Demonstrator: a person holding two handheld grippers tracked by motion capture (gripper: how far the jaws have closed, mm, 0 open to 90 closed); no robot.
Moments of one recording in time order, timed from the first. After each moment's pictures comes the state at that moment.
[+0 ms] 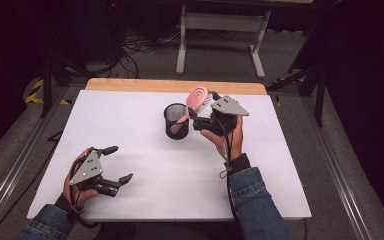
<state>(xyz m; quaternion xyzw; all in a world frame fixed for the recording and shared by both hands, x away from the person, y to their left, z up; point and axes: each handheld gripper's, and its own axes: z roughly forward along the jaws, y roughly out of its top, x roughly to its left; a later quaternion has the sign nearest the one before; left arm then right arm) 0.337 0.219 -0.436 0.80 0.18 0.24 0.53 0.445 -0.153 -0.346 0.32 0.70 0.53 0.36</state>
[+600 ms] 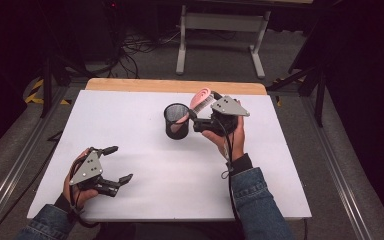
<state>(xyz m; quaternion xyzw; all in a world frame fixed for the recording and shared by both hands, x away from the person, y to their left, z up) 0.337 0.219 -0.435 0.80 0.18 0.24 0.53 0.441 -0.154 -0.342 0.31 0.71 0.52 0.37</state>
